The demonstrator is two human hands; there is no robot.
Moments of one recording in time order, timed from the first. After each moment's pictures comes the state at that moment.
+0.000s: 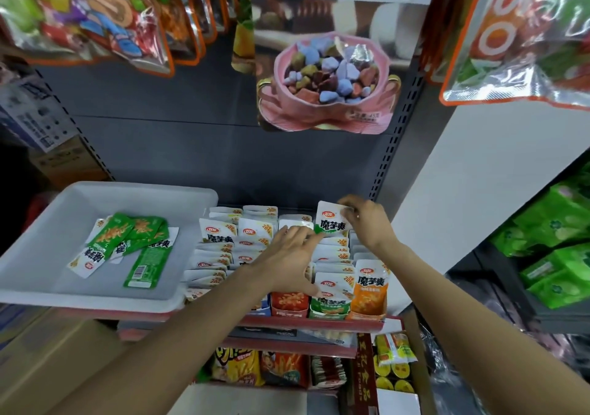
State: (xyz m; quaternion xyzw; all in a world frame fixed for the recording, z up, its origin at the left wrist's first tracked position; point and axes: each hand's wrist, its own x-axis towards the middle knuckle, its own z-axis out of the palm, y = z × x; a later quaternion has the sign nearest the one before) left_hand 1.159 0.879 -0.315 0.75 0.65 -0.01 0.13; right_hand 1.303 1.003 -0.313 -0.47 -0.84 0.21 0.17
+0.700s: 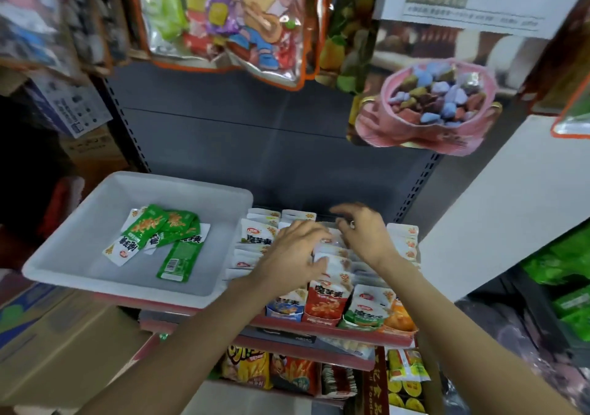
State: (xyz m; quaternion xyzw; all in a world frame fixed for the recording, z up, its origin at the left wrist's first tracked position) left_hand 1.106 0.838 -0.296 0.70 0.66 0.24 0.13; right_hand 1.234 0.950 -0.282 -0.41 -0.86 0.23 0.18
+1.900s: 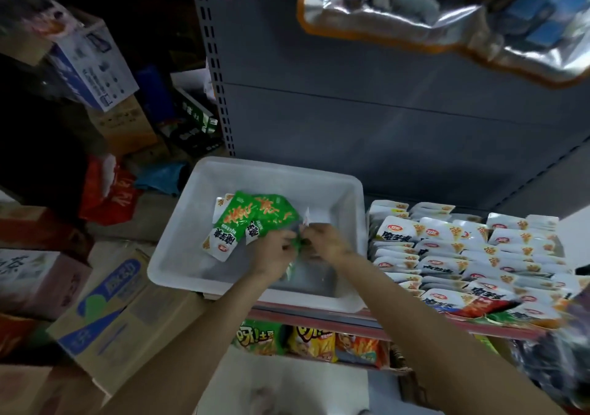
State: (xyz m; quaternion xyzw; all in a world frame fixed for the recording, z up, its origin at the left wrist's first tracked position) left_hand 0.864 0.751 -0.375 0.43 0.79 0.28 0.33; right_hand 0.953 0.834 -0.384 -0.54 -0.61 0.58 0.07
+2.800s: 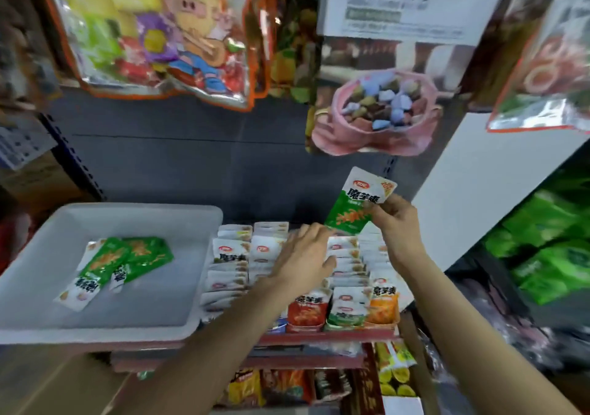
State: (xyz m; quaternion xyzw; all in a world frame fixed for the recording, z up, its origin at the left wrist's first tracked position) left_hand 1.144 0.887 -0.306 0.73 0.66 0.16 0.11; right_hand 1.291 0.960 -0.265 -0.45 -0.56 0.50 0.48
